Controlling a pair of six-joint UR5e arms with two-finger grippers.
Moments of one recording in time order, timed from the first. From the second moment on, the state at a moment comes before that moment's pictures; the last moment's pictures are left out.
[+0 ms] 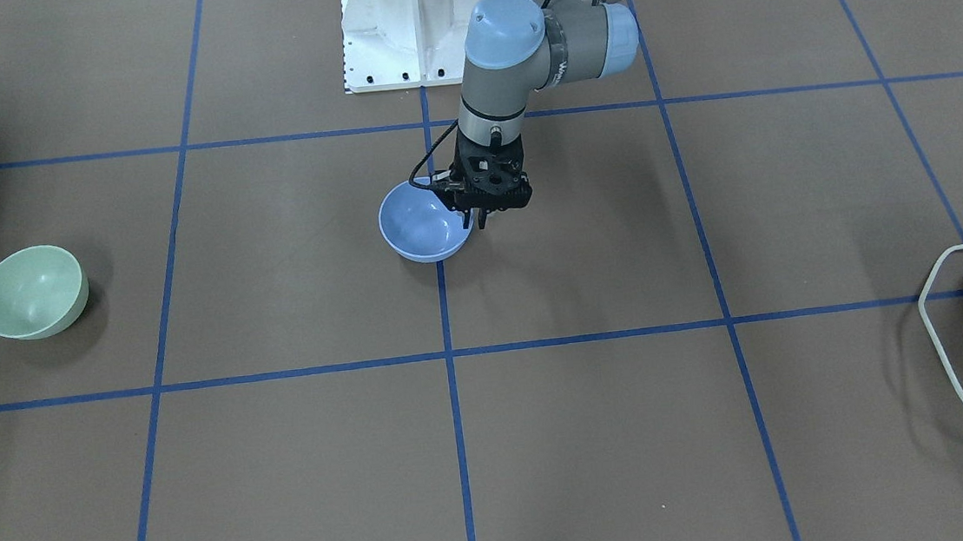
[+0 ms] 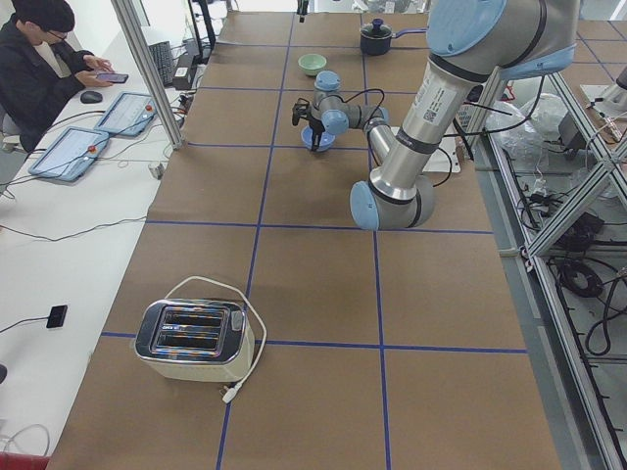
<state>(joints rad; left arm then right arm) -0.46 -2.26 -1.61 -1.78 -1.76 -1.24 1.37 -1.64 1.76 -1.18 2.31 0.28</state>
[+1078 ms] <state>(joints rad) -0.91 -1.88 -2.00 -1.57 -2.02 -0.68 1.35 -1.65 1.79 -1.18 2.34 0.35</state>
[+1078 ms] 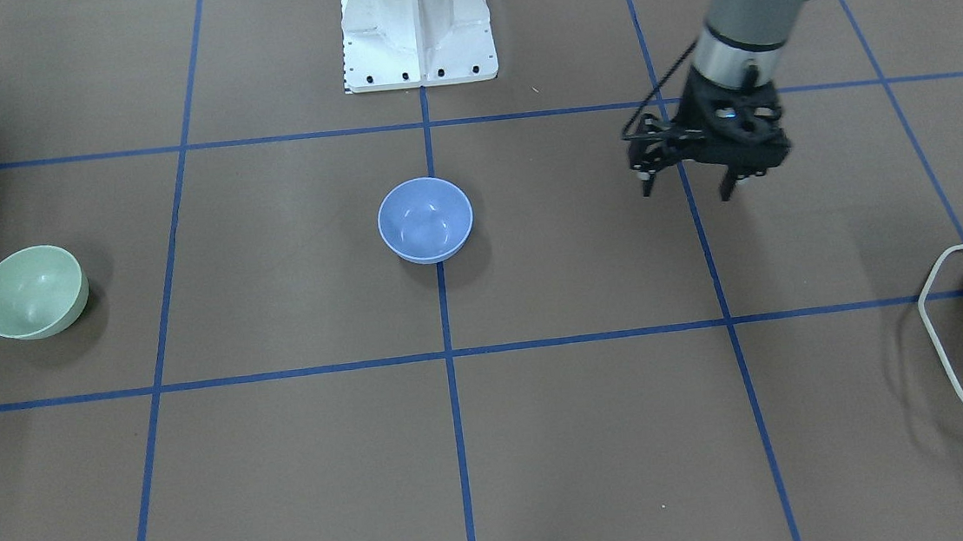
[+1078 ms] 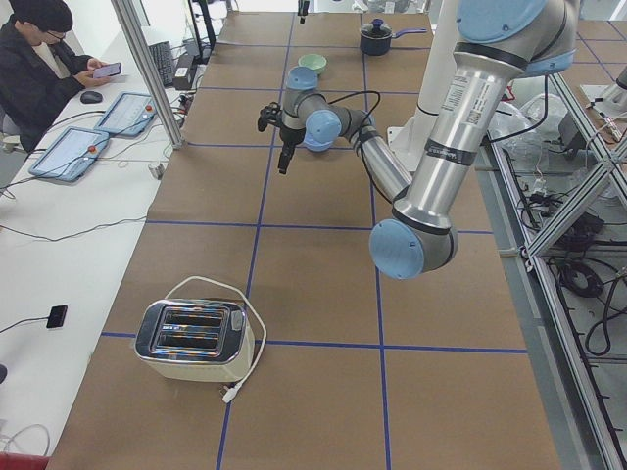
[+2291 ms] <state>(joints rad) -1.64 -1.48 -1.77 -1.53 -2.39 0.12 1.18 -1.66 1.82 -1.18 2.23 0.54</state>
